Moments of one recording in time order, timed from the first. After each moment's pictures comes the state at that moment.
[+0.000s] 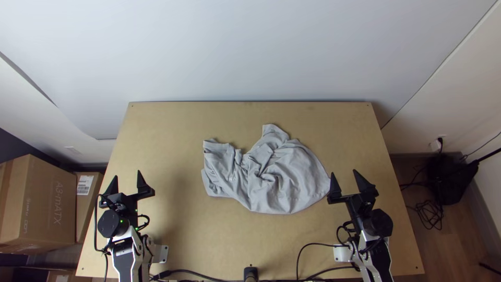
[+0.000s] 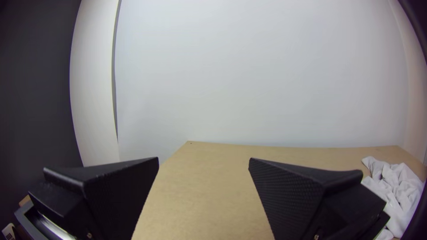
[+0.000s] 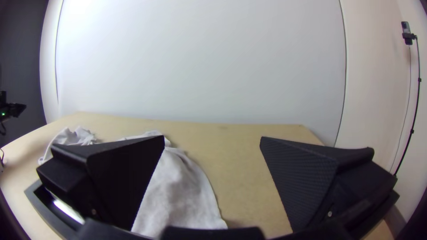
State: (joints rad) left arm 0.32 0.01 0.05 0.02 -0.01 0.03; right arm 0.17 0.00 0.01 0.01 0.00 0.03
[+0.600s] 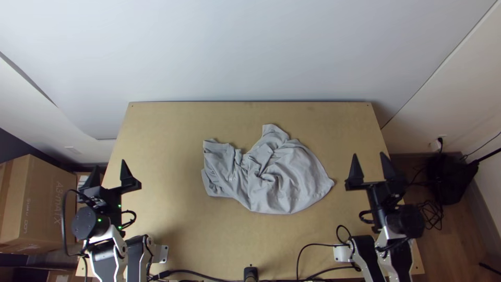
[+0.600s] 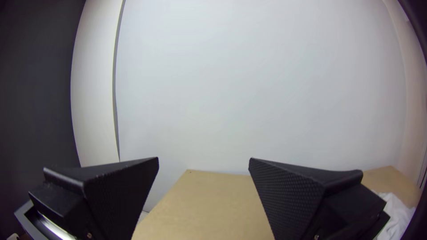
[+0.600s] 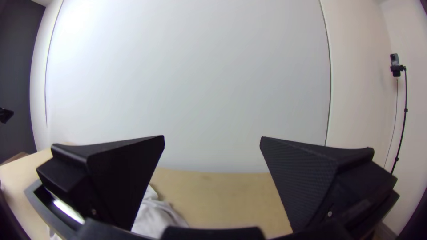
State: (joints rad) left arm 0.32 0.18 0.42 -0.13 -0.01 0.01; right arm 0.09 0.28 0.41 0.04 0.01 -0.01
